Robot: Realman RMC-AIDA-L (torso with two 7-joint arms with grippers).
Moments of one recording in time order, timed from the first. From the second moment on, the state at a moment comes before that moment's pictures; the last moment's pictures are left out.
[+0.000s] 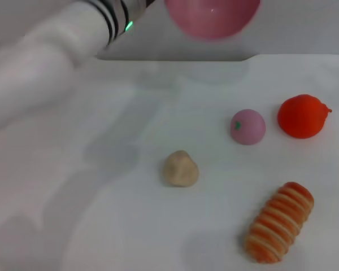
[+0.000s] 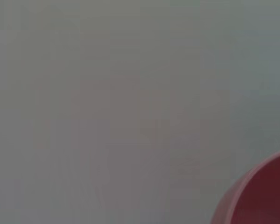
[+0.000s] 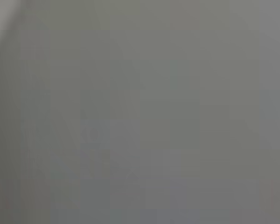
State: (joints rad) left arm -0.76 -2.06 1.81 0.92 2.30 0.00 -2.56; right arm 0.33 1.99 -0.77 -1.30 -1.27 -1.41 1.77
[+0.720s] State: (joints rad) left arm -0.88 -2.02 1.21 0.88 2.31 0.77 -2.45; right arm 0.77 2.04 -0.98 -1.26 -2.18 -1.96 2.23
